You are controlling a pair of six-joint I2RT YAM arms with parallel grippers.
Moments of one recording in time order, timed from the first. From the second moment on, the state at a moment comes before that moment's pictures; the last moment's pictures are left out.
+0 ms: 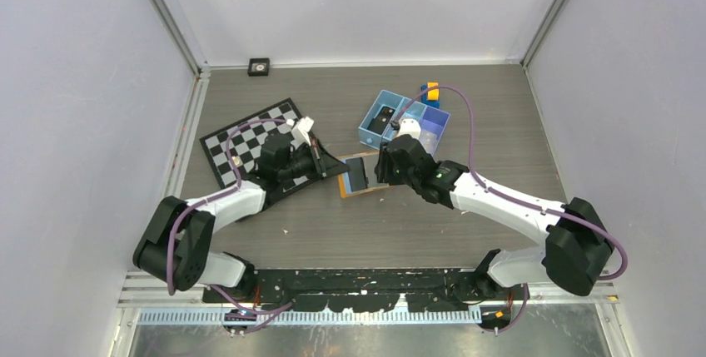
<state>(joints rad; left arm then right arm) -0.44 1.38 0.57 0.47 0.59 -0.81 0.82 1.32 0.88 -0.24 0.26 0.60</state>
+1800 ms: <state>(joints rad) -0.38 1.35 0.48 1.02 0.81 -1.19 0.48 1.34 0.58 0.79 -0.68 1.13</state>
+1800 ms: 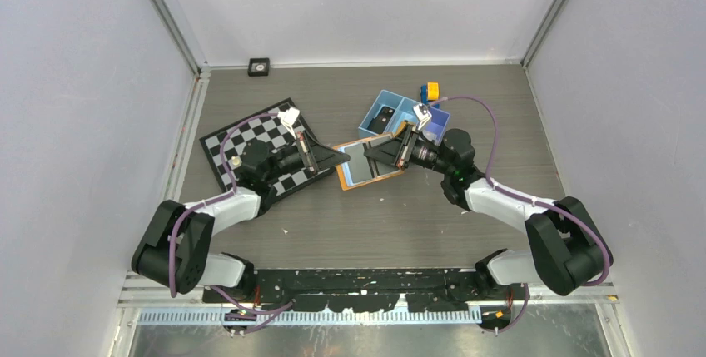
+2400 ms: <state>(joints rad) -0.37 1.36 0.48 1.06 0.83 -1.21 0.46 1.29 0.56 0.79 -0.68 1.14</state>
